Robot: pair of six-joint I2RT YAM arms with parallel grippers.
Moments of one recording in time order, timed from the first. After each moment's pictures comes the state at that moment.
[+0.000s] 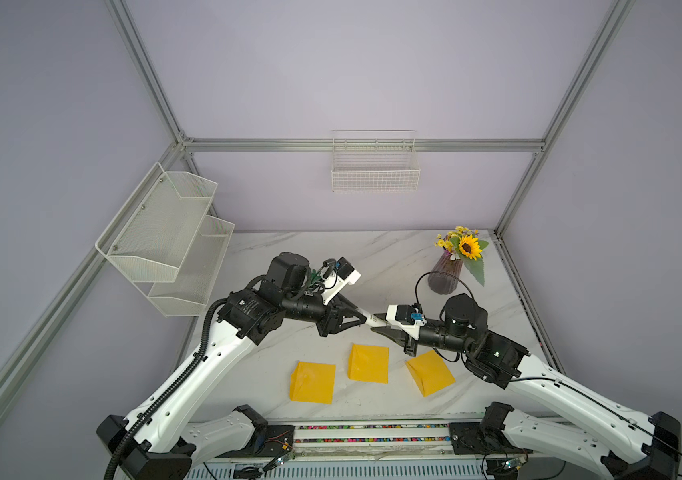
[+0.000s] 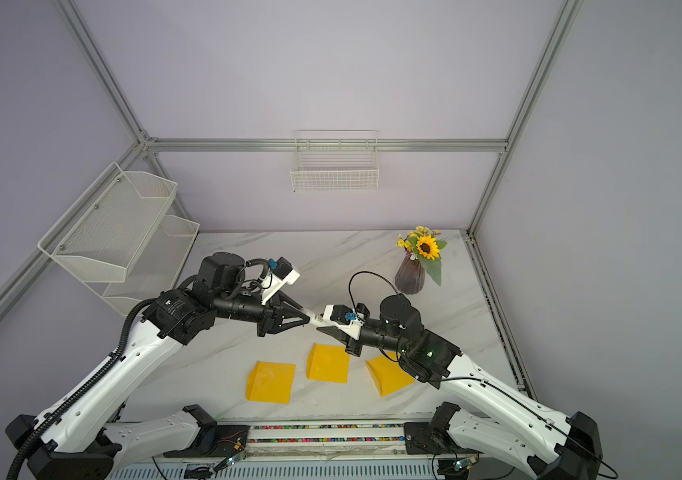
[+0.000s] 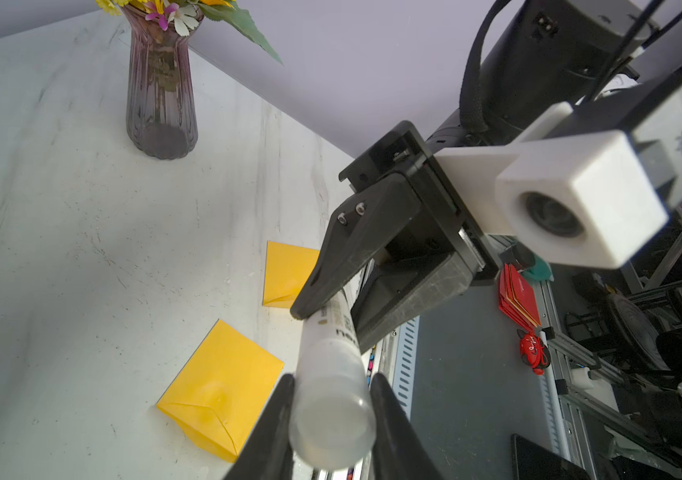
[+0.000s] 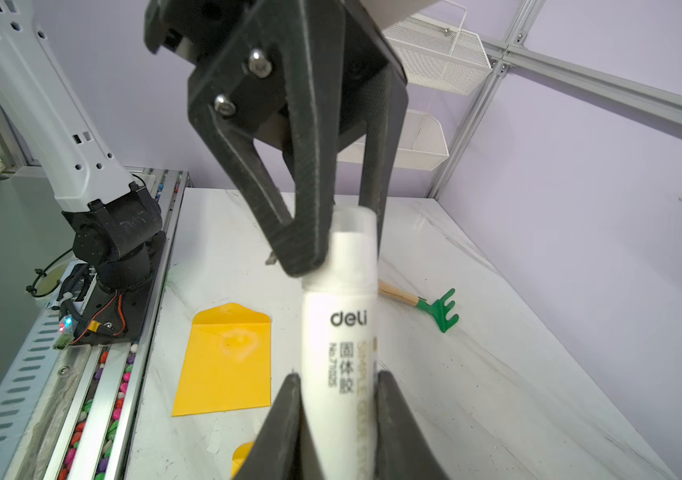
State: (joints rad) left arm -0.58 1.14 1.30 -0.79 0.75 -0.01; right arm 0.81 0.94 0.79 -0.06 -0.40 -0.35
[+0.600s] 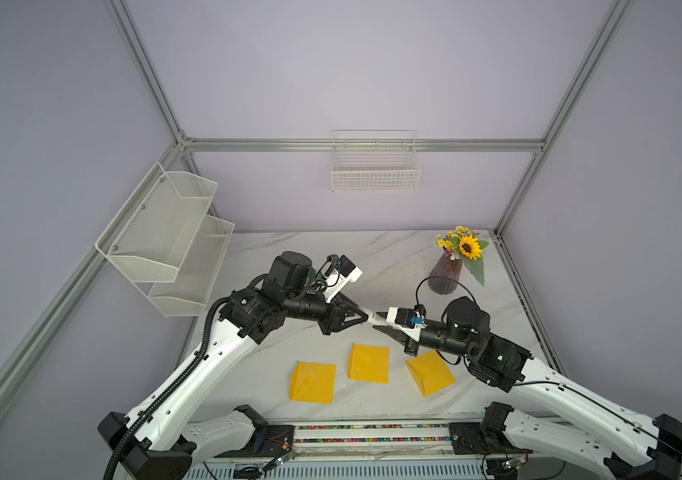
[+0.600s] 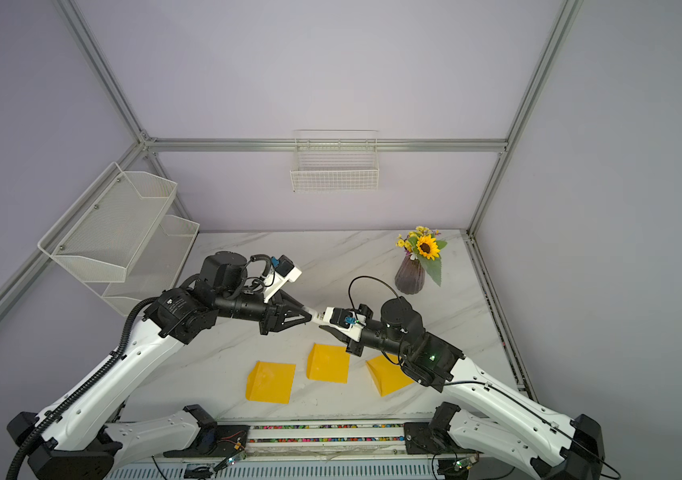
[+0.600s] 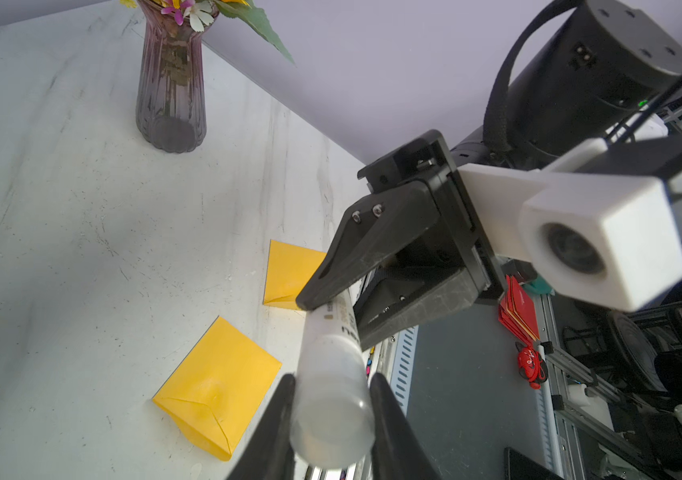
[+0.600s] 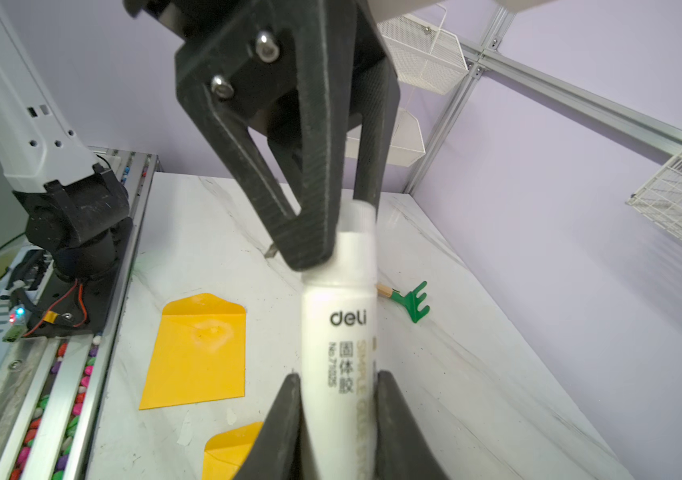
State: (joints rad) left arm -0.60 1.16 1.31 -0.78 0.70 -0.11; right arm 0.83 0.92 0.78 -0.08 -0.27 -0.42
